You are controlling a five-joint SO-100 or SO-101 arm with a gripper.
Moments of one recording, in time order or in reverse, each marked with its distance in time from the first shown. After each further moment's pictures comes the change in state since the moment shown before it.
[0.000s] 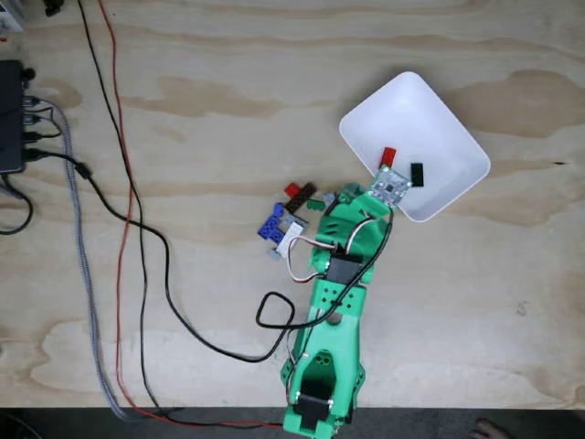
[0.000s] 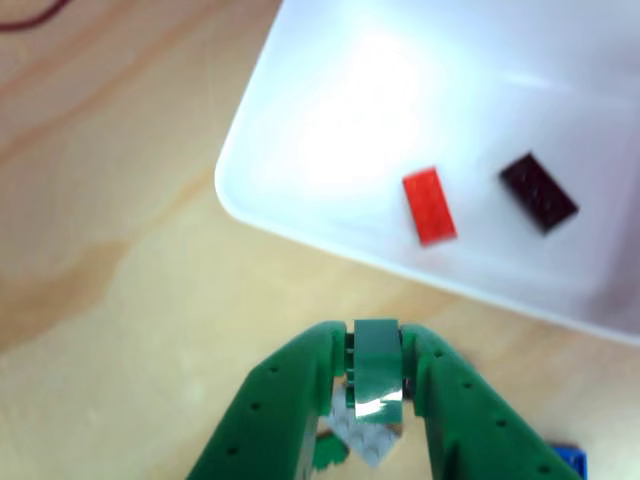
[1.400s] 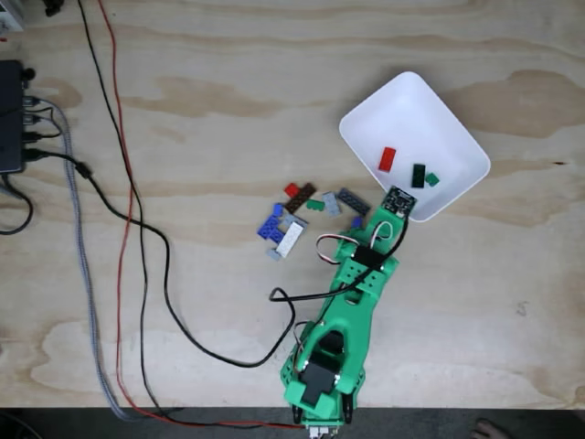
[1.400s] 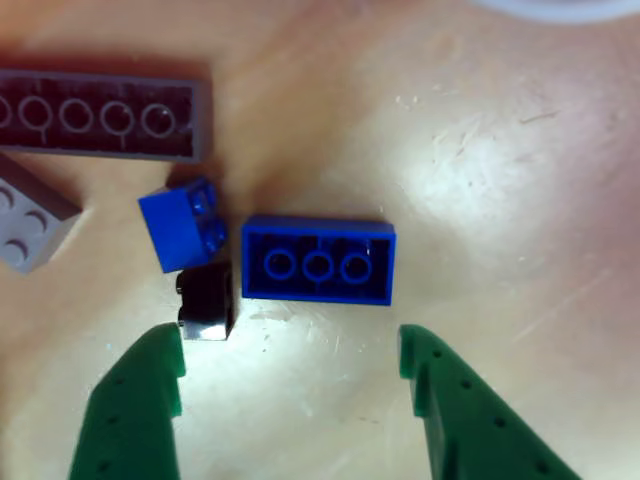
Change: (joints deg) arm 10.0 -14.0 22.8 -3.2 -15.7
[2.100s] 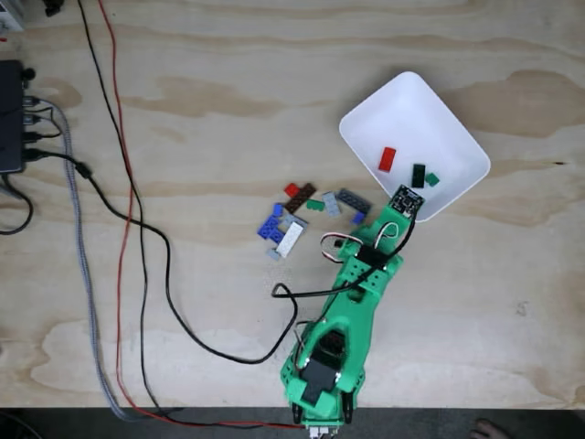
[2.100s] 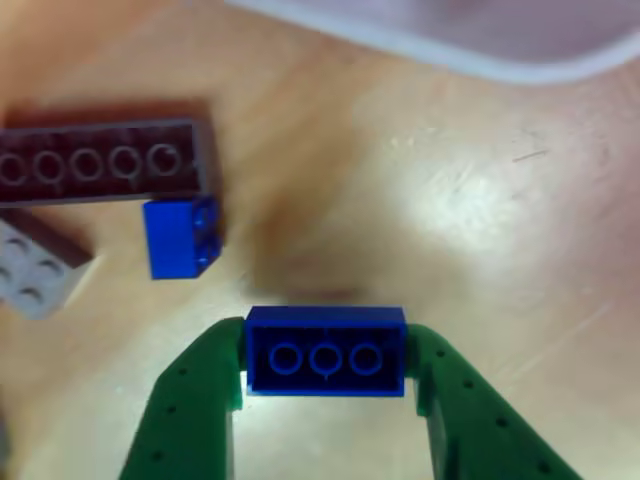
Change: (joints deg) arm -0.7 2.1 0.0 -2.1 3.5
